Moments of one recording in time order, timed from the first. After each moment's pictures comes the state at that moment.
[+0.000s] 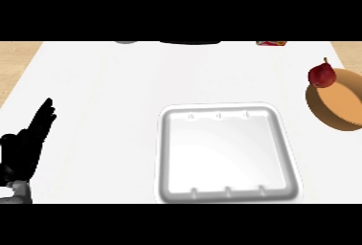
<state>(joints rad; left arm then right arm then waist) 0.00 0.33 0.09 -1.55 -0.06 0.04 0.15 -0.88 -0.76 -0.07 -0.79 0.61 -0.17 0.14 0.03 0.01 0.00</state>
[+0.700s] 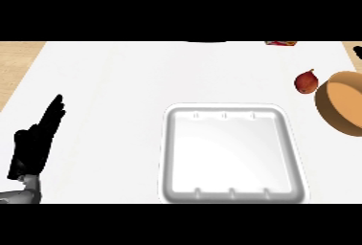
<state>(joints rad) -0.04 0.31 0.07 -1.53 -0.08 0.04 0.14 -1.03 -0.74 -0.17 -0.30 0.61 -0.23 -0.10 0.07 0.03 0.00</state>
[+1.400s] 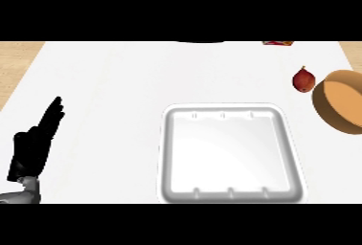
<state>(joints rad) -0.03 0.30 0.08 -1.51 -0.09 0.04 0.12 -1.09 -0.73 -0.42 -0.26 0.38 -0.27 -0.36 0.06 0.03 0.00</state>
